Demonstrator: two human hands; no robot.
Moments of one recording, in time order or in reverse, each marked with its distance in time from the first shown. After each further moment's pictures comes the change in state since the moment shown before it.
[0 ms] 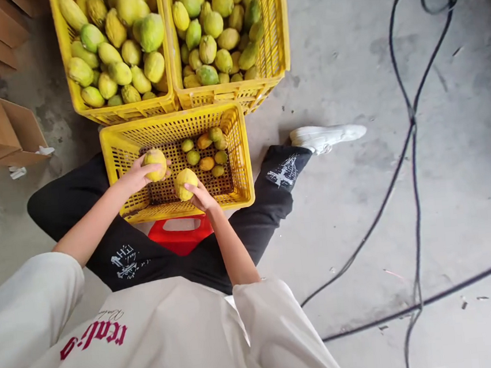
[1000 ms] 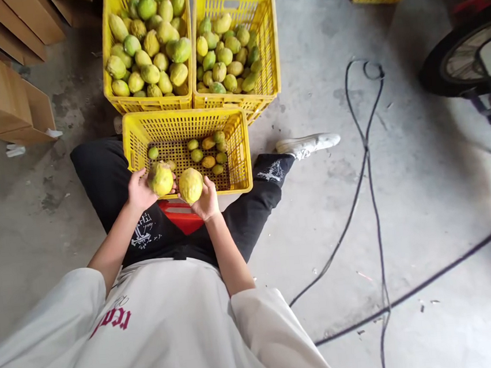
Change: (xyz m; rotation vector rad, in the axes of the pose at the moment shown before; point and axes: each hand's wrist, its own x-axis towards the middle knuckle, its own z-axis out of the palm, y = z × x) left_hand -0.109 -0.079 -0.001 -0.544 -0.191 0.233; right_hand -0.086 0.012 0.067 0.399 0.036 -0.059
